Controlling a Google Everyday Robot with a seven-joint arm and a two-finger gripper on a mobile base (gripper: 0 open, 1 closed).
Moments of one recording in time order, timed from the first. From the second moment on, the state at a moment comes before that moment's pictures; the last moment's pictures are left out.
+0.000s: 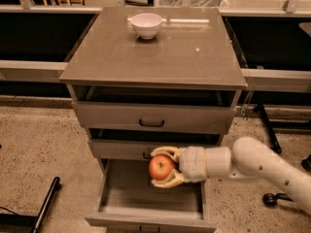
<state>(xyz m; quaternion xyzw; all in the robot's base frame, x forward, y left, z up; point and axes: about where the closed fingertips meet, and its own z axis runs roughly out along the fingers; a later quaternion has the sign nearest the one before) 0.447 -0.009 0.658 -0.64 0.51 0.29 0.50</state>
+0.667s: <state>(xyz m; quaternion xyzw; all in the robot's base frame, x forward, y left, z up) 0.468 -0.014 0.752 -0.64 0.50 0.30 0.50</state>
